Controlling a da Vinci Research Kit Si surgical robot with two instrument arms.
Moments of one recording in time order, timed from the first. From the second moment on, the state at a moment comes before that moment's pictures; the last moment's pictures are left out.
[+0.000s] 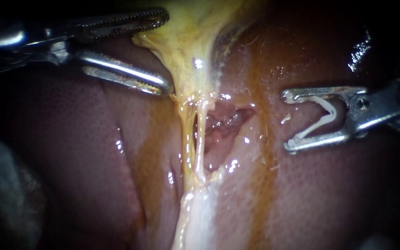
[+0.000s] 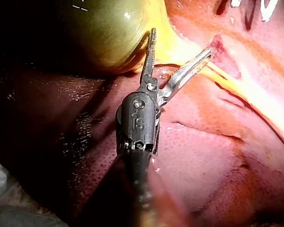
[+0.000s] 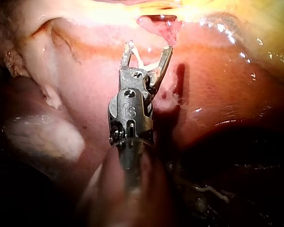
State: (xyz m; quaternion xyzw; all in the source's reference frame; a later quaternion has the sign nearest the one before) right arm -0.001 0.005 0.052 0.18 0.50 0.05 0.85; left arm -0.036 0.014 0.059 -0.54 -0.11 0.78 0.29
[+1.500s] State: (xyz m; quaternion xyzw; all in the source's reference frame) right arm 0.000 0.005 0.052 0.18 0.50 0.05 0.85; left arm -0.036 0.007 0.066 -0.47 -0.18 0.81 0.30
